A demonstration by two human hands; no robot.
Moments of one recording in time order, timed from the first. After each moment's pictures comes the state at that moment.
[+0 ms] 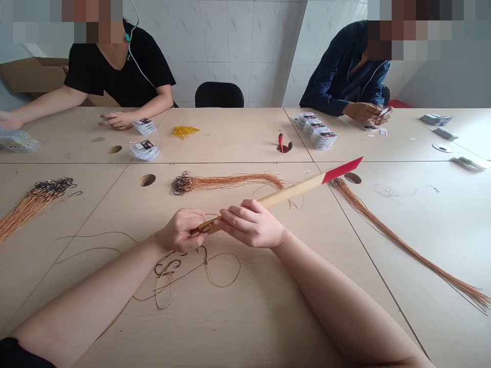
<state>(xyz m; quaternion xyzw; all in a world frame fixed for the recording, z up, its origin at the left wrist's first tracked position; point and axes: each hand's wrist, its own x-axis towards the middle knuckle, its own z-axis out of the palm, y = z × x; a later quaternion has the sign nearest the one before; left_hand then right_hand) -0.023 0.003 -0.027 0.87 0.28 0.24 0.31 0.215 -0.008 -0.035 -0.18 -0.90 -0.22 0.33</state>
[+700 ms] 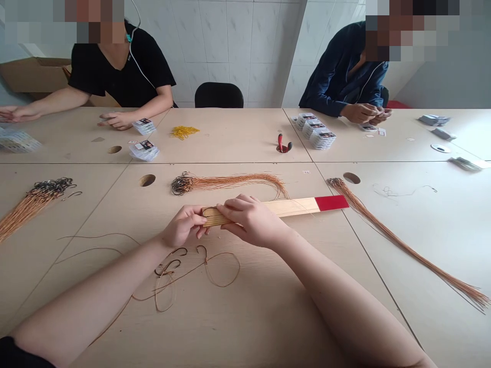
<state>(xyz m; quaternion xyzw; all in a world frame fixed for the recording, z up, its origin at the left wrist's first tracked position) -0.011 0.000 -0.021 0.63 0.36 0.28 0.63 0.209 -0.018 -0.004 -0.32 -0.91 0.07 0.26</state>
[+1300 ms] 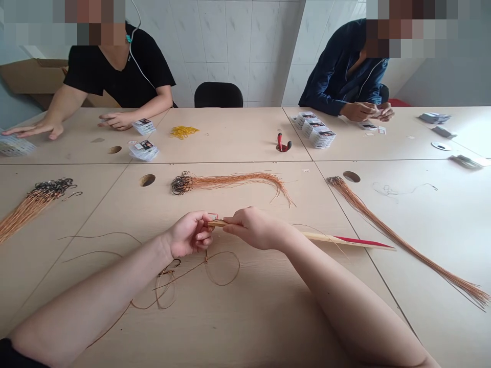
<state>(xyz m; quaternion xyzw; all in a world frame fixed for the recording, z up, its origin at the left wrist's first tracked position) 0.008 -0.009 -0.009 0.22 0.50 0.19 0.81 0.209 -0.025 0.009 -0.42 -0.84 0.31 0.12</state>
